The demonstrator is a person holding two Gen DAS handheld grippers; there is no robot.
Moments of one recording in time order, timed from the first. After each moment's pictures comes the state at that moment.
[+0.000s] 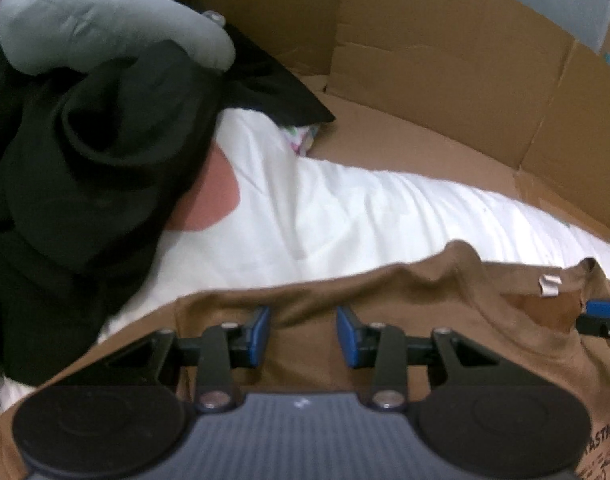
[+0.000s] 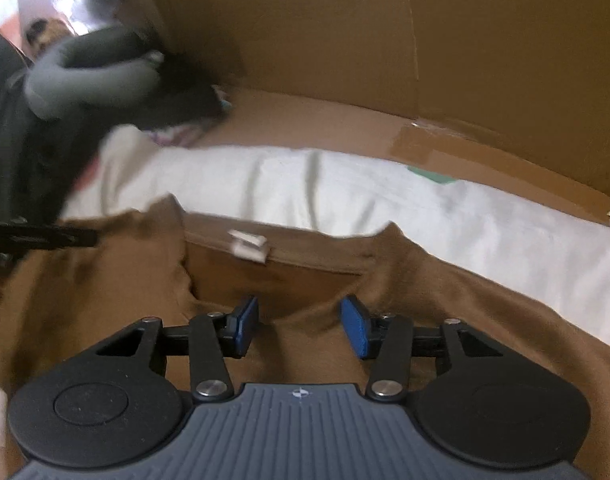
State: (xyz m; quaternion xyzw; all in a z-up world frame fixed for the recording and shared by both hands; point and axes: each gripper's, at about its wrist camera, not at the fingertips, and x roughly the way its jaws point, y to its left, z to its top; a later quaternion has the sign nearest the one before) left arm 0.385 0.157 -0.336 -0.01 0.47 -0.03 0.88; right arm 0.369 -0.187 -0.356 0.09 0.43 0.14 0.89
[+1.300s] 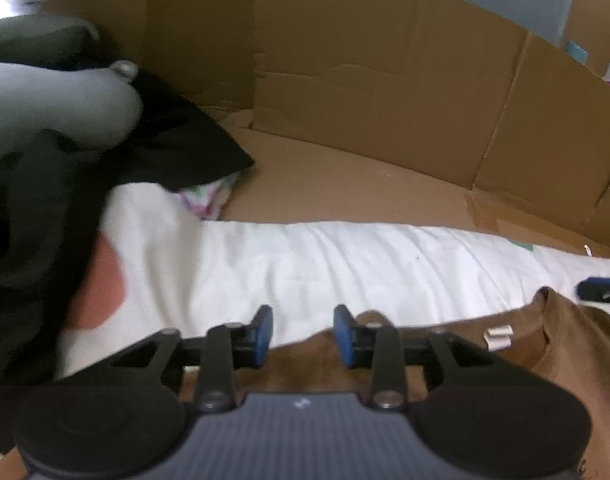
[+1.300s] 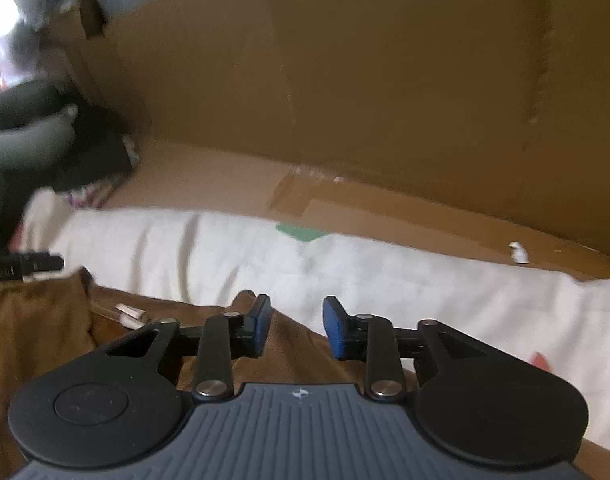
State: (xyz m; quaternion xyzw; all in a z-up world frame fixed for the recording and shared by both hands) left arm 0.421 0.097 -0.322 0.02 0.45 -0.07 0.89; right arm 0.384 -0.255 -0.338 0.10 0.42 0.05 0.90
